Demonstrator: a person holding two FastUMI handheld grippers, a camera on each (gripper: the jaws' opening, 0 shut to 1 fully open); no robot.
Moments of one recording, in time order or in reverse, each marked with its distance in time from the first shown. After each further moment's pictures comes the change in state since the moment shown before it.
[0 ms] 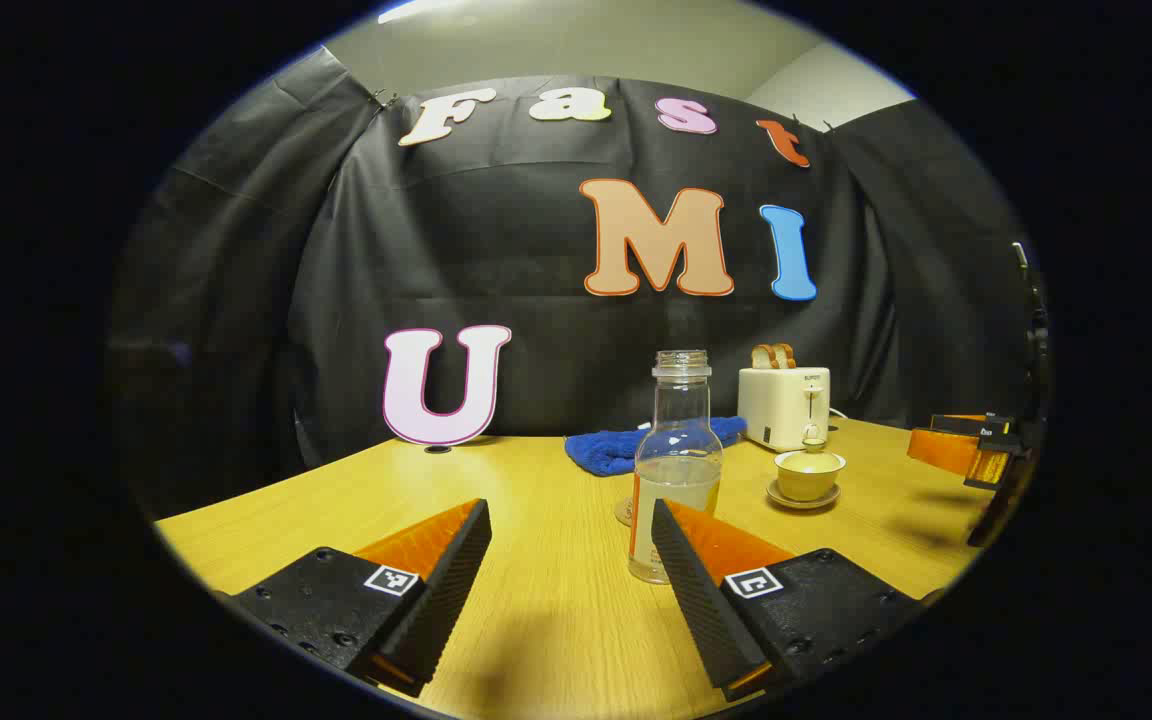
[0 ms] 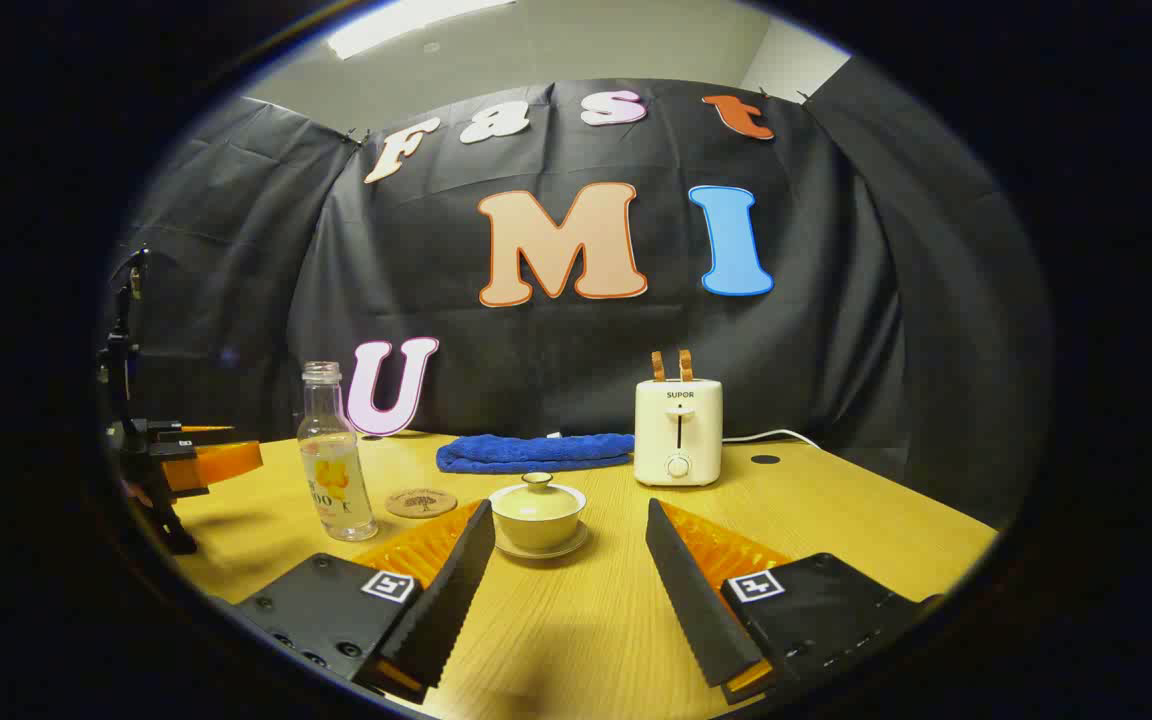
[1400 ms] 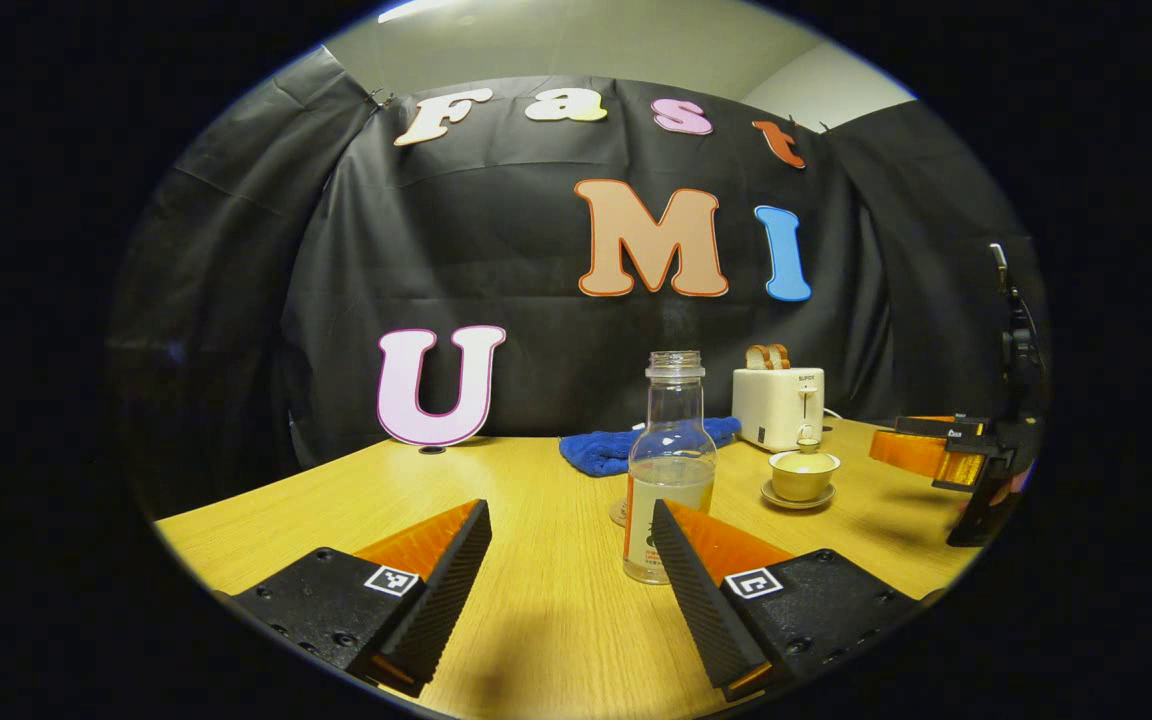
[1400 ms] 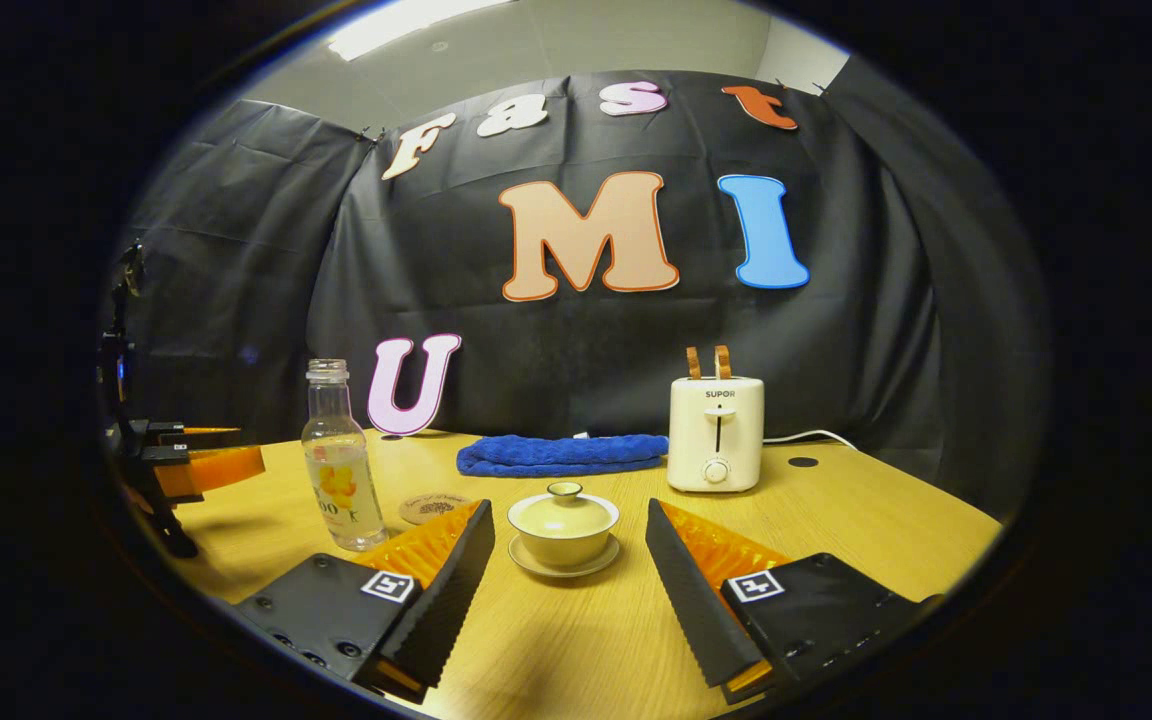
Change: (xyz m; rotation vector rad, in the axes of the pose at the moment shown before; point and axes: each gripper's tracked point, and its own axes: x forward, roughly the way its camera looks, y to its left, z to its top) left arm 0.001 -0.004 0.000 -0.001 -0.001 -0.020; right arm 0.040 0.021 -0.004 0.003 0.013 0.085
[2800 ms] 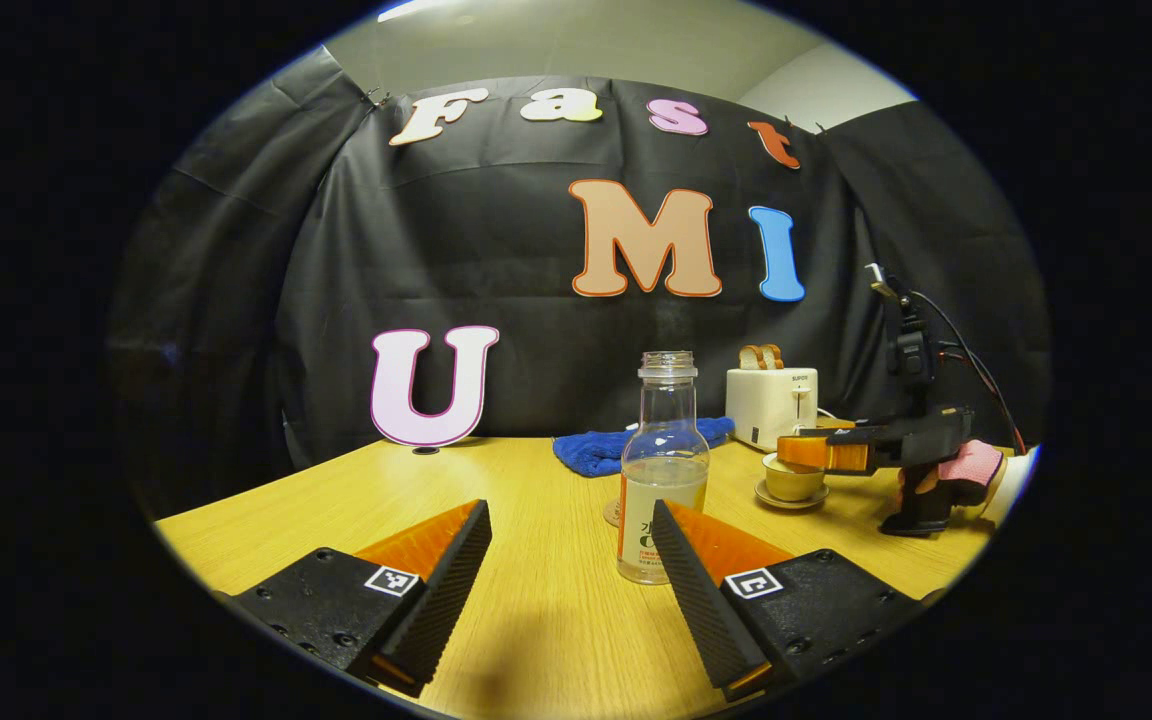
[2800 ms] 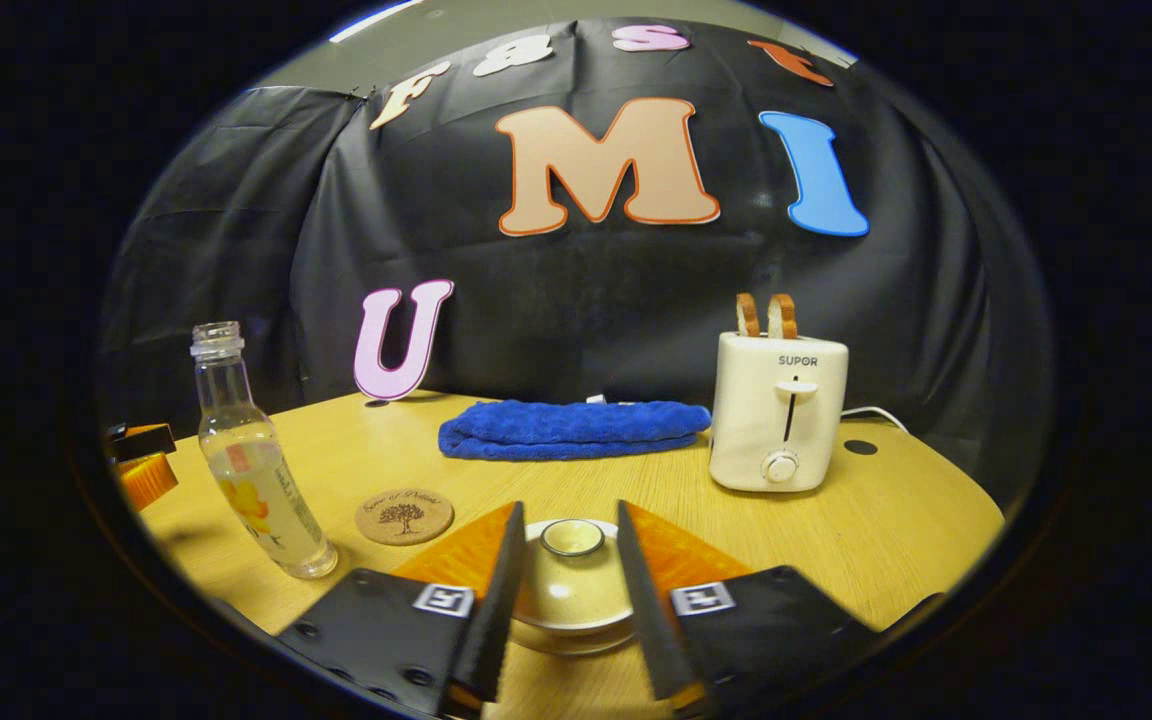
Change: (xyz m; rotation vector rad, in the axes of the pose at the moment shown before) left arm 0.001 -0.004 0.000 -0.001 -0.002 -0.016; right arm 0.110 0.010 -0.030 -0.016 0.168 0.032
